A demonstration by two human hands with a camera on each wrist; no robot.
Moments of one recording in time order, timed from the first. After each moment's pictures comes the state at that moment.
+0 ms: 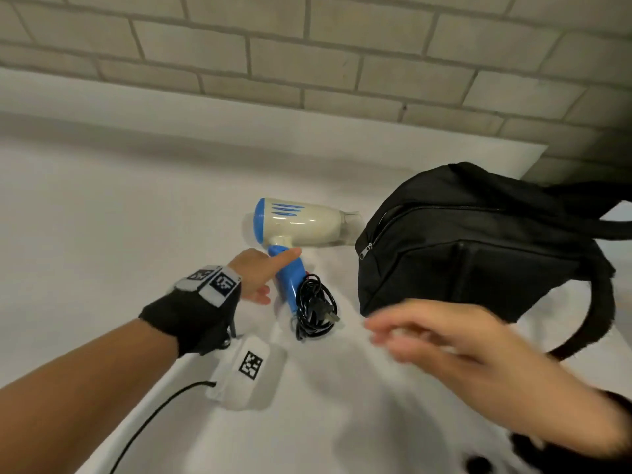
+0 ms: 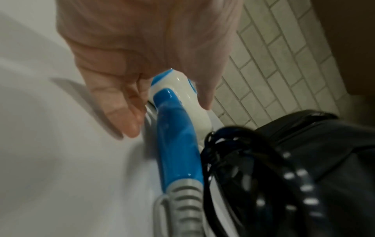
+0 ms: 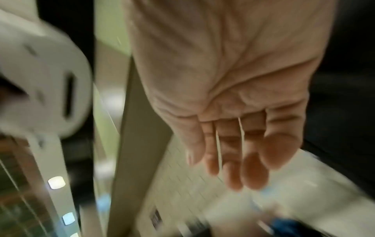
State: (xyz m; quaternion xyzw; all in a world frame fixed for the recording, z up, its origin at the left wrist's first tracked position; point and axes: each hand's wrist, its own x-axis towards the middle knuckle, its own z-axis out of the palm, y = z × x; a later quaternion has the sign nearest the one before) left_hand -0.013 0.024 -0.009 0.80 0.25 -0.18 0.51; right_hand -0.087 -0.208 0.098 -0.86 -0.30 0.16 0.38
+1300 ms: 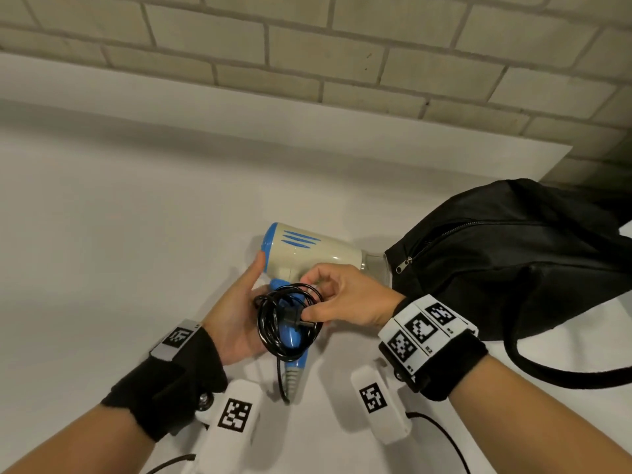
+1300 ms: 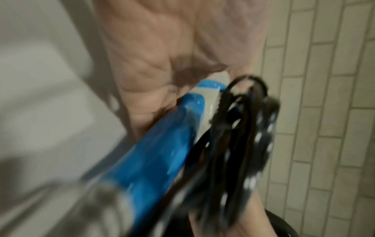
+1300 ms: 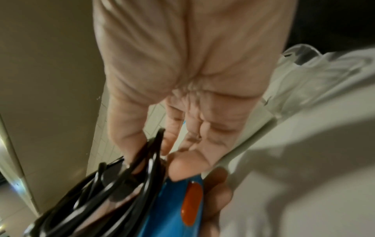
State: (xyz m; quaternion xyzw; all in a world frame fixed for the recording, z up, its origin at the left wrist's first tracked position) left_hand -0.063 0.052 -0.032 0.40 0.18 -0.25 0.86; right_hand -0.007 -0.103 -0.001 -0.75 -0.20 0.37 0.52
